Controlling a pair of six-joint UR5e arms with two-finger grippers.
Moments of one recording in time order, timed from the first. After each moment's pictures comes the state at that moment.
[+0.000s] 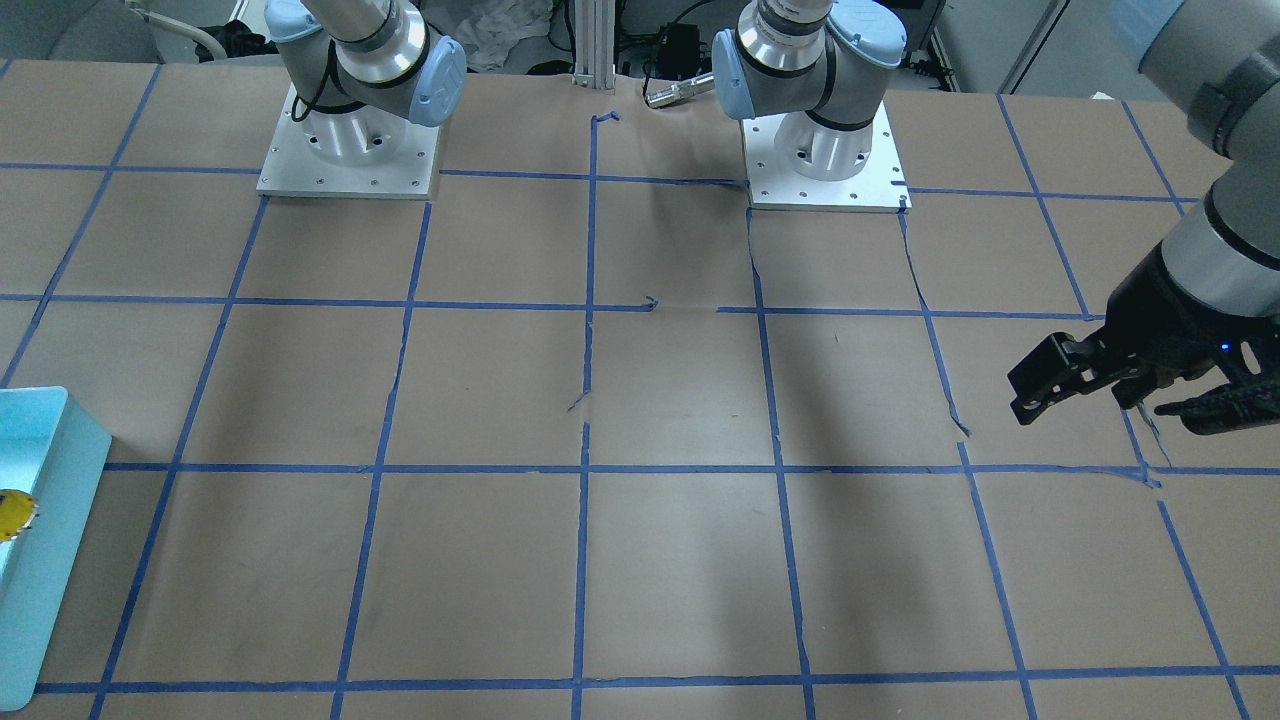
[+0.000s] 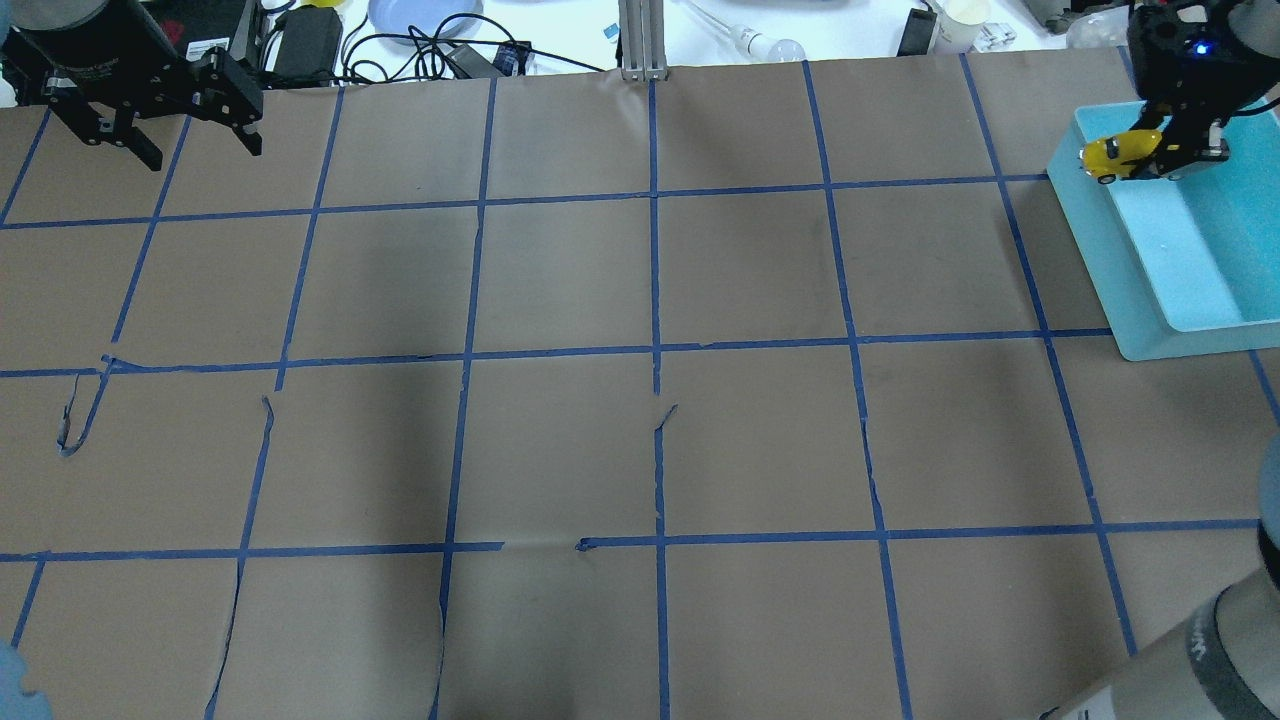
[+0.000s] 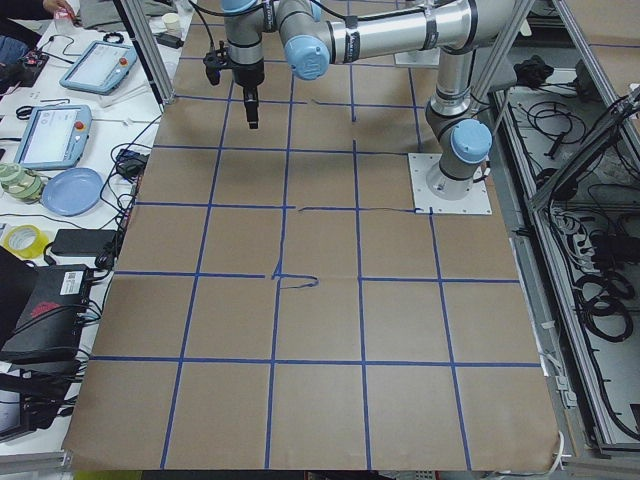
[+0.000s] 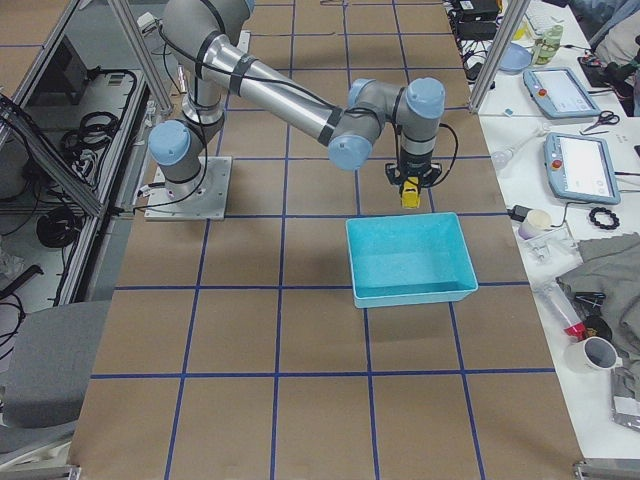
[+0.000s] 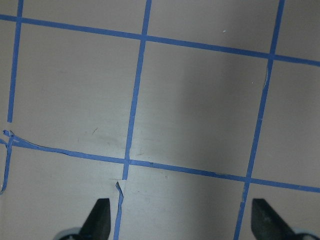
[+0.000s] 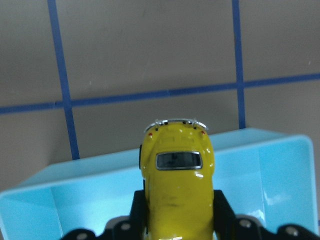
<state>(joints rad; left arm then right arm) -1.33 -1.81 -1.36 -1.49 1.59 0.09 1.07 -1.15 1.44 -1.96 -1.52 -1.97</state>
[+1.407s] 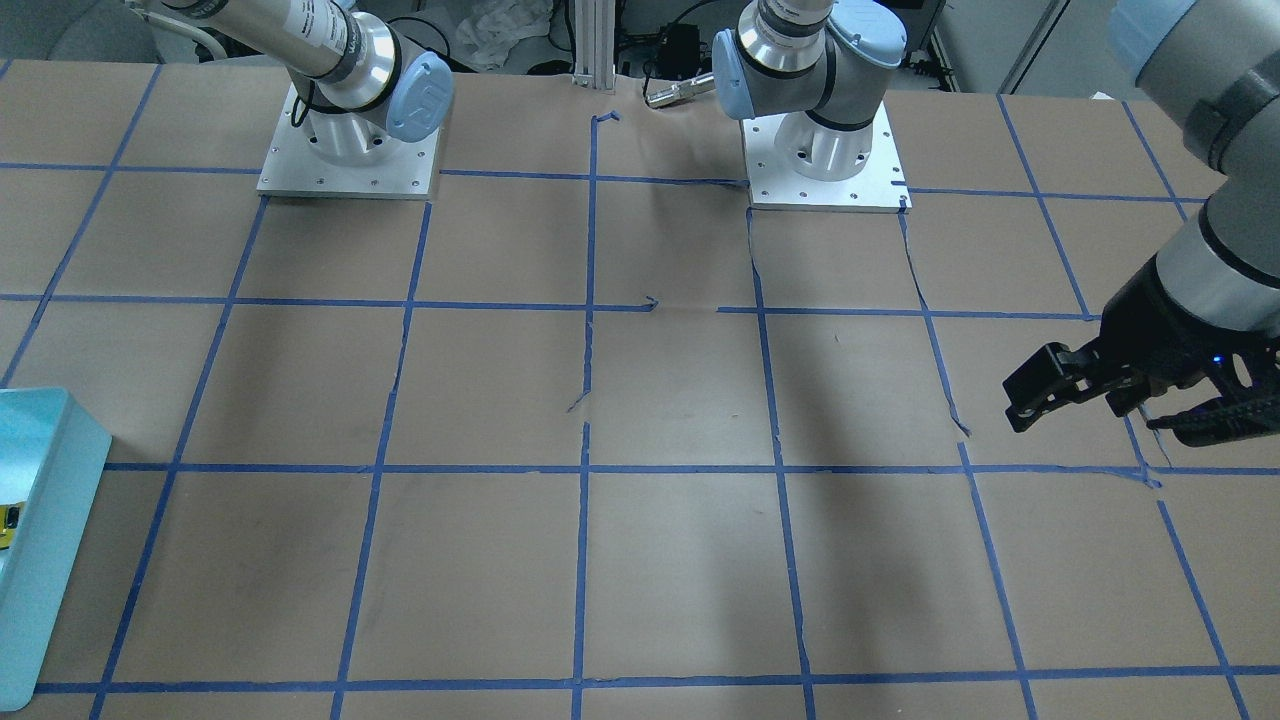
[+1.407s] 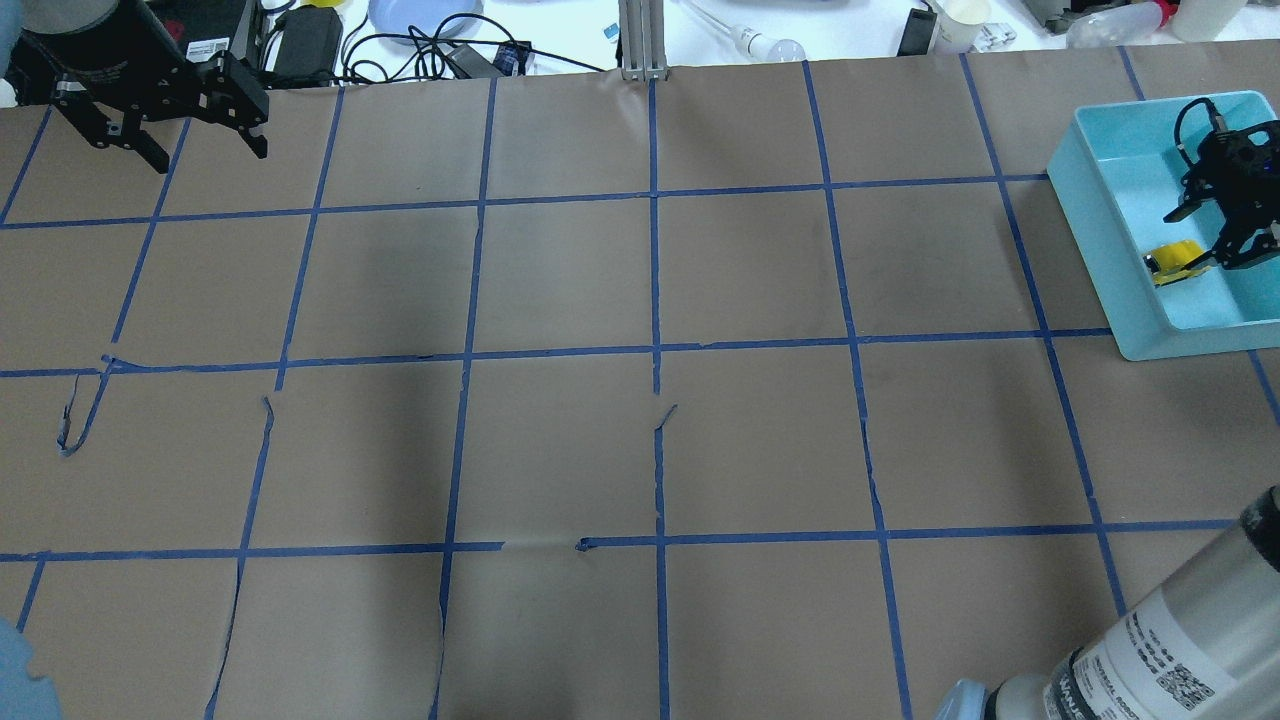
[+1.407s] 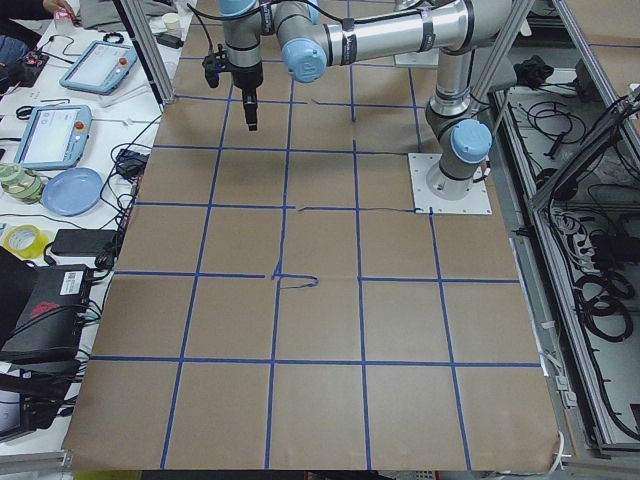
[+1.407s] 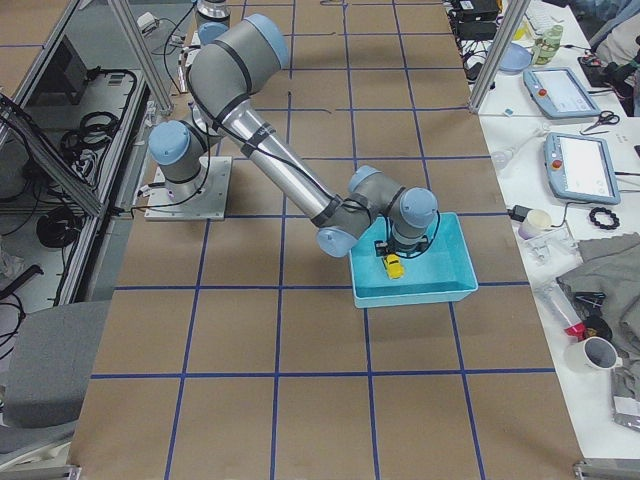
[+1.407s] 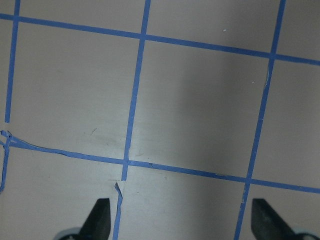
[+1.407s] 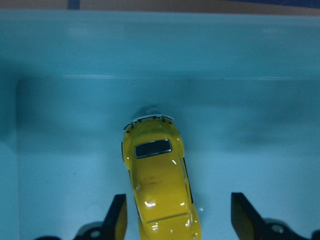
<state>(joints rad) -1.33 -1.82 -1.36 -1.49 1.59 0.08 0.92 -0.97 1.44 -2.02 -1.43 -2.26</state>
